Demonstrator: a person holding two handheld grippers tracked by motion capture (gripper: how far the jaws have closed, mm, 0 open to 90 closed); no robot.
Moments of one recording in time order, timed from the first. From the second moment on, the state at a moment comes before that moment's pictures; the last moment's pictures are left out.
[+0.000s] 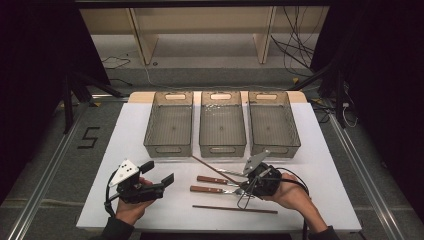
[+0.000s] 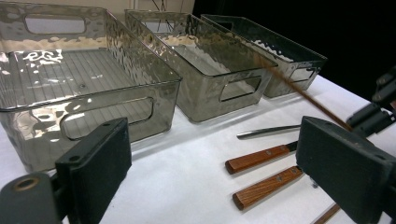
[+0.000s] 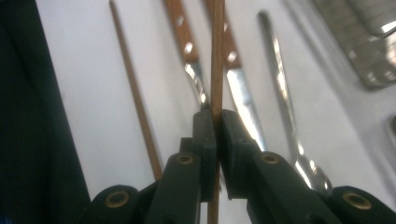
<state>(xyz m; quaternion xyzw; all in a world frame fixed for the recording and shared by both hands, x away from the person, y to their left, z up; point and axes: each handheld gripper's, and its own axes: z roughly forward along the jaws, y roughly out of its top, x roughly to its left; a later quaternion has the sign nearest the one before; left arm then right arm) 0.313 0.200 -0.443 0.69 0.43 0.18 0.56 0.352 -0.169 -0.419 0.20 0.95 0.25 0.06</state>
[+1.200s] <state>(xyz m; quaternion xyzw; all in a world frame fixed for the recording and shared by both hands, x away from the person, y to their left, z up) 0.352 0.119 -0.418 0.71 0.44 0.05 0.55 0.350 -0.117 -0.417 0.26 0.88 0.39 0.10</state>
